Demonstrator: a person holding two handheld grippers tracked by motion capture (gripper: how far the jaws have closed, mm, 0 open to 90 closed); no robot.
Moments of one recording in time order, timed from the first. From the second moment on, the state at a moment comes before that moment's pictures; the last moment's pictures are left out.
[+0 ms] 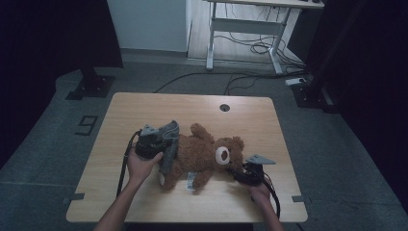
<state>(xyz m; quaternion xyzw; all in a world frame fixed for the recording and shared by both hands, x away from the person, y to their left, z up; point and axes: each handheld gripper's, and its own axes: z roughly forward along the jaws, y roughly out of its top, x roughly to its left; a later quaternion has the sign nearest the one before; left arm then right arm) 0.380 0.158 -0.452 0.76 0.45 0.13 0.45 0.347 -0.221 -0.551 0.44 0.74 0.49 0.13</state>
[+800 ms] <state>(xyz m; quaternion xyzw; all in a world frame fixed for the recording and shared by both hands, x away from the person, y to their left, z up) 0.405 0.043 -0.465 0.80 0.40 0.07 0.44 0.347 -0.221 -0.551 0.44 0.74 0.49 0.13</state>
